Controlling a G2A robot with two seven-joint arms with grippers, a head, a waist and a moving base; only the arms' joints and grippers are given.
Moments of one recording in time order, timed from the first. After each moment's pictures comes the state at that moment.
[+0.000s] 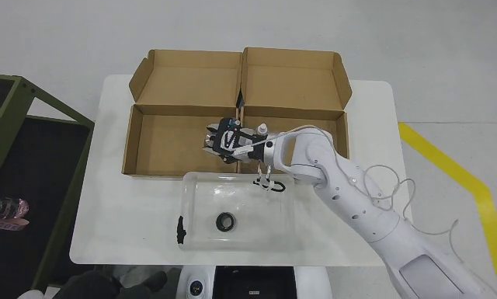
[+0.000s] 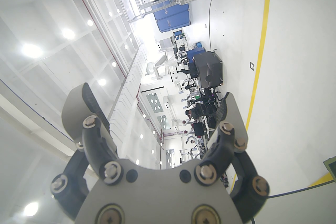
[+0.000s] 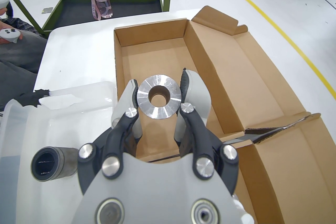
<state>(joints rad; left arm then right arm) -0.33 -0.16 -0.45 -1.44 1.96 -0.37 0.19 -0.73 -1.30 0.75 -1.52 -1.08 -0.58 0.36</state>
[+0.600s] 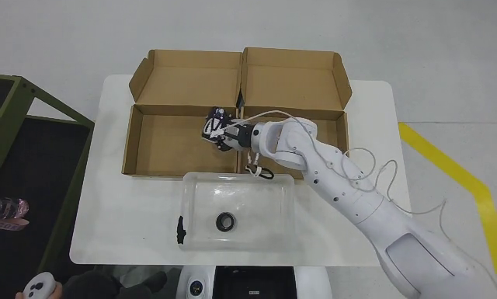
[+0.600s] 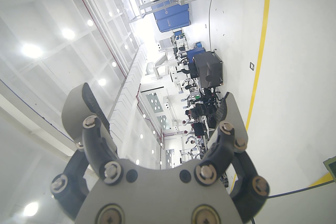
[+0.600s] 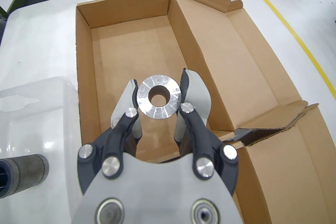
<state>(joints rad) -0.33 -0.16 -0.45 -1.44 1.96 -0.37 0.19 -0.59 -1.39 0.64 -1.29 -1.13 -0.50 0.36</state>
